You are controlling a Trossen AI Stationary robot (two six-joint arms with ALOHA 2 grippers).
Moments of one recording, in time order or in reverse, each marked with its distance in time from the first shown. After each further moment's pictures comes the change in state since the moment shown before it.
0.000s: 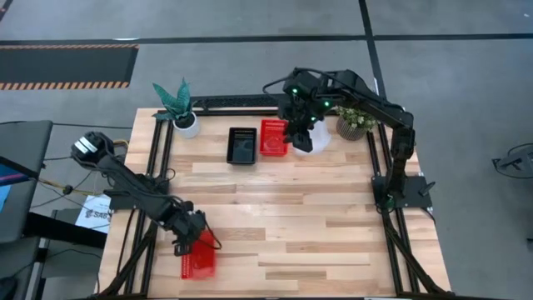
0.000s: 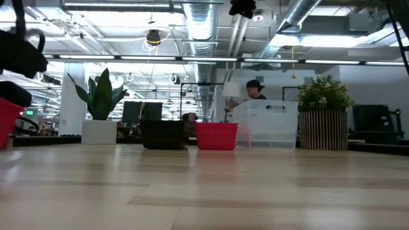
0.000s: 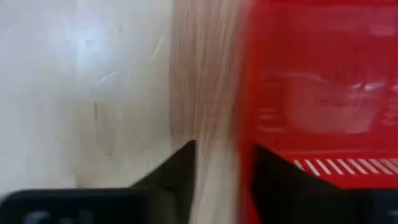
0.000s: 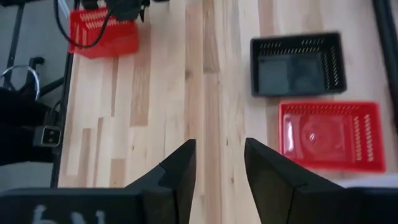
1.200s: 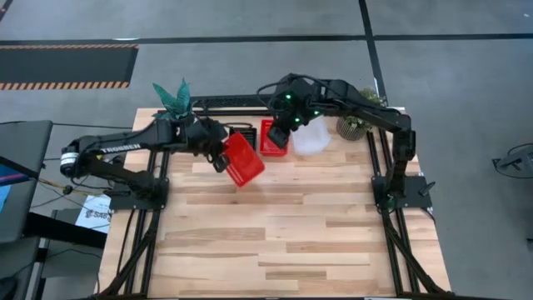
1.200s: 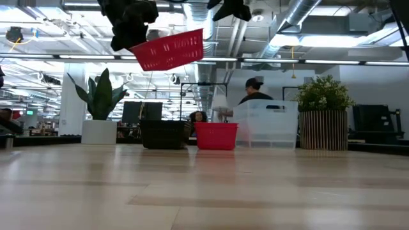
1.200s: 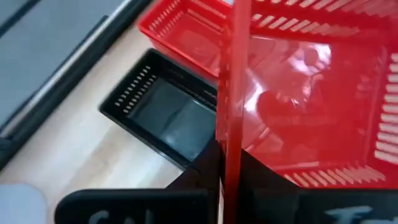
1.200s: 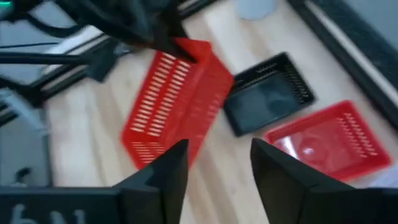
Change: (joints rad) left arm 0.902 -0.116 0.502 -0.205 -0.257 0.558; right arm 0.051 -0.011 -0.105 0.270 0.188 0.439
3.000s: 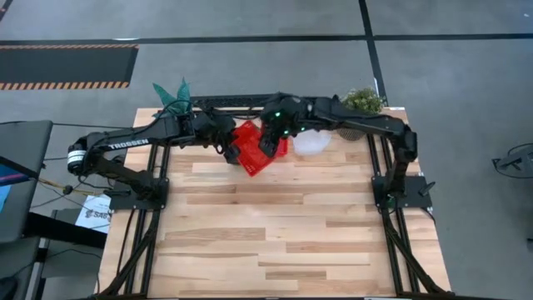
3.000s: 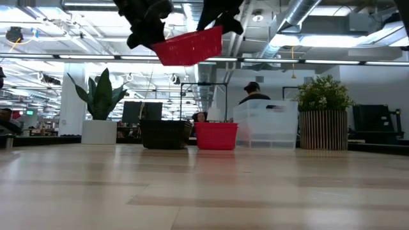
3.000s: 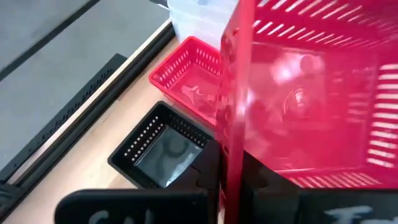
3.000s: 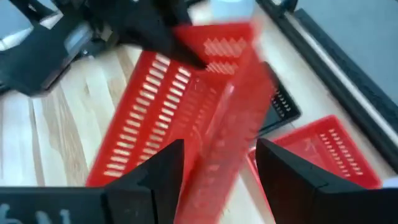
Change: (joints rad) left arm 0.051 0.084 0.081 0.127 -0.022 0.052; right arm 0.047 -0.020 -0.239 0.241 0.195 -0.021
